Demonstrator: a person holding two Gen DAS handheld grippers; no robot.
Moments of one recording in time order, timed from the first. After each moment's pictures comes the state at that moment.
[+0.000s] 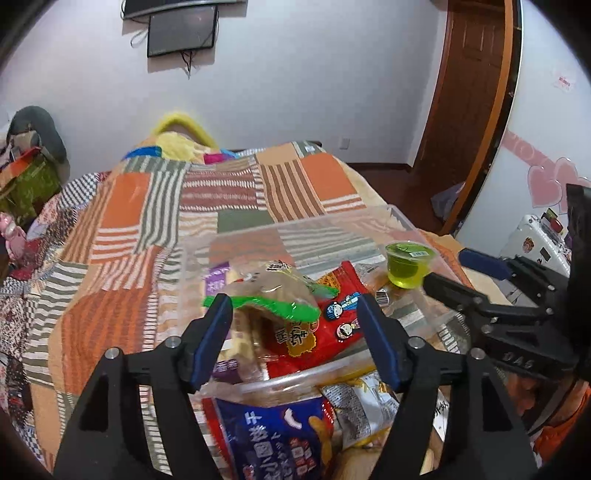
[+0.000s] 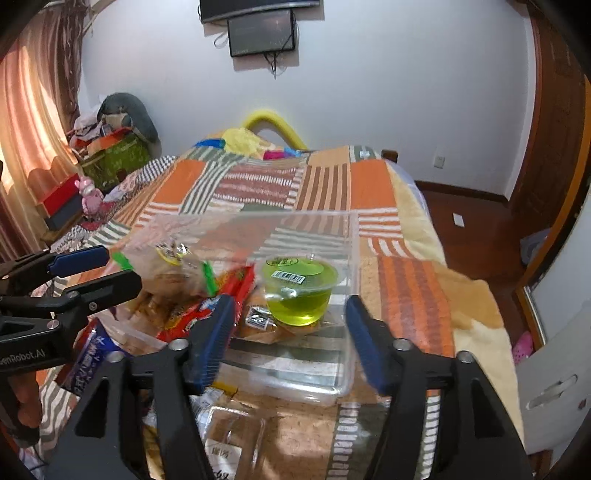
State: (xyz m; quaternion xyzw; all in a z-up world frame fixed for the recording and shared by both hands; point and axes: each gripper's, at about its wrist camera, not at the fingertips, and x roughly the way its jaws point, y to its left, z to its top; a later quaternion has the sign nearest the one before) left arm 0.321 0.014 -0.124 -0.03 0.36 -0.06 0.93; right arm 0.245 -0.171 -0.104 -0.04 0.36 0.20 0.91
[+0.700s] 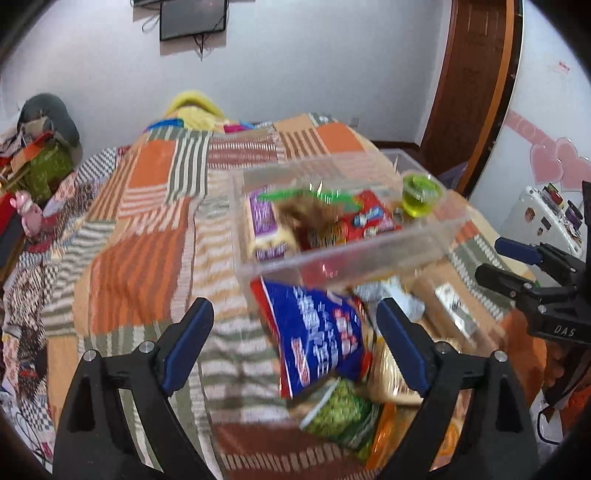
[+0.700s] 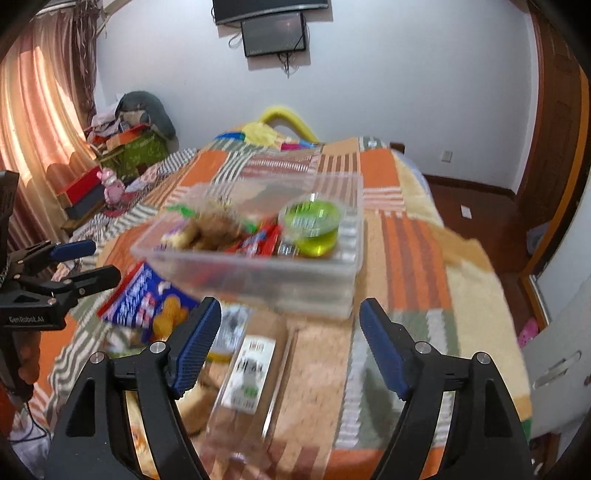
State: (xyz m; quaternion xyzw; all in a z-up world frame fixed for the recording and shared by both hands) left arm 0.243 0.047 -0.150 -0.02 0.41 -0.05 0.91; right arm 0.189 -0.183 -0.115 -0.03 0.37 0.23 0.90
